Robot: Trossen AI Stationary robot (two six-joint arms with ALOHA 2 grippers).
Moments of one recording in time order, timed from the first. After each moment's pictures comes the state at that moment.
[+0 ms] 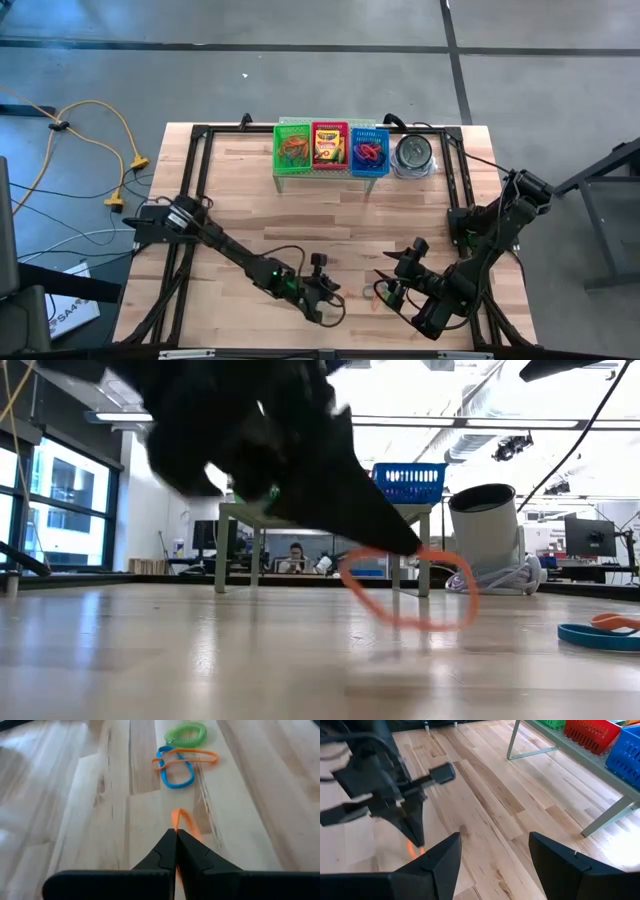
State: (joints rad) left arm -0.52 2.04 1.26 0.14 -0.50 -0.11; right arm 0.87 1.60 1.21 -0.92 1.02 1.21
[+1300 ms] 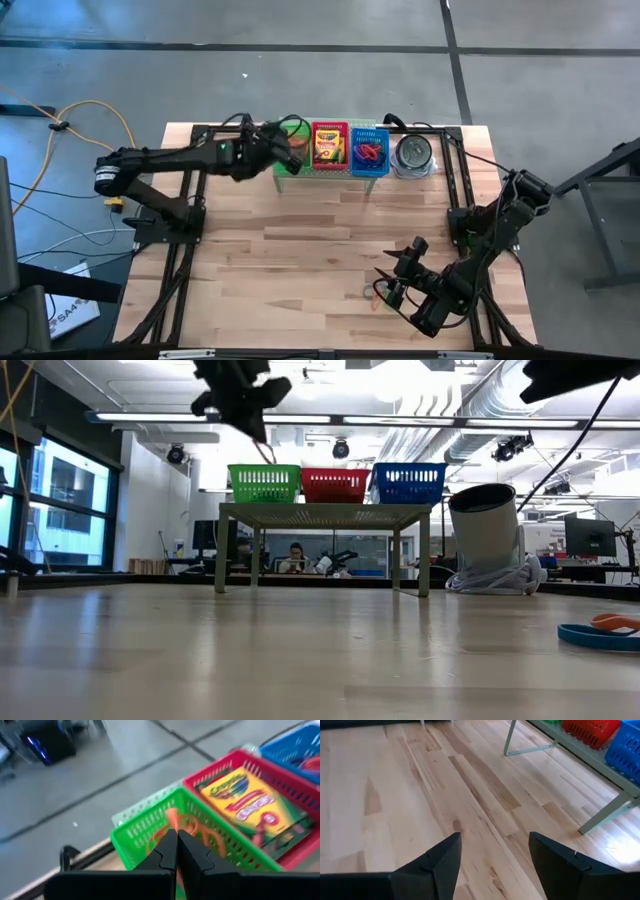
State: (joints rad) left arm 0.15 1.36 1.27 -0.62 -0.79 -0.46; right arm 0.87 1.60 1.15 -0.88 1.02 1.20
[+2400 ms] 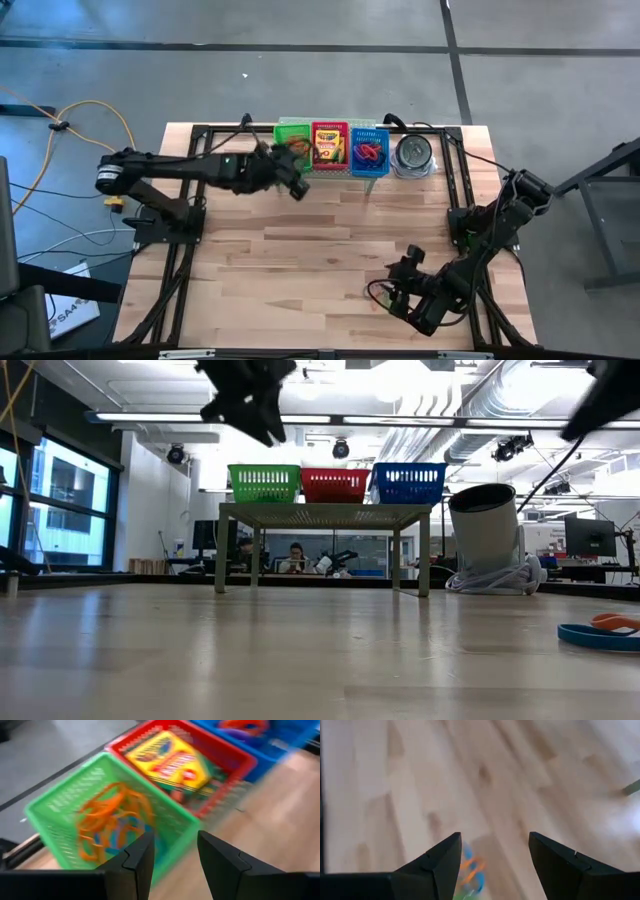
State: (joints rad) left arm 0.06 1.39 1.27 -0.64 -0.60 -0.51; right arm 0.85 1.60 1.13 -0.82 0.74 1.13
